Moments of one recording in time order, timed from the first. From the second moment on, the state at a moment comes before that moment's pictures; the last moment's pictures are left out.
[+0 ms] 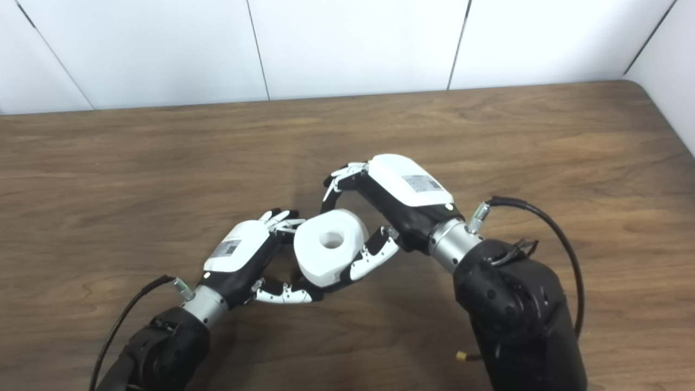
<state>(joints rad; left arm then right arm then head) -0.05 0.27 -0.49 -0.28 0.75 0.18 -0.28 -0.16 -0.19 0.23 -0.76 -0.91 0.38 0.83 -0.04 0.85</state>
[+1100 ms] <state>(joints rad) -0.05 0.26 -0.49 -0.28 0.76 0.18 -0.28 -0.14 -0.18 0.25 -0.73 -0.93 0.35 0.79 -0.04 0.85</state>
